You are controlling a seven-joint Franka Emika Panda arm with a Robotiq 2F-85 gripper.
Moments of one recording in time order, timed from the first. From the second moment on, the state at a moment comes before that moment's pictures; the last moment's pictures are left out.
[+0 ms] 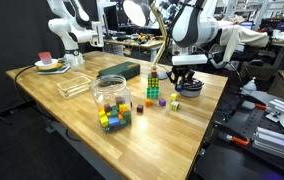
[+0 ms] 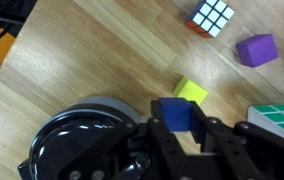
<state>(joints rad) 0.12 0.39 -0.09 -2.49 0.17 2.82 0.55</state>
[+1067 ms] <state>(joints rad) 0.13 0.47 -0.05 -2.42 0.17 2.80 0.53</state>
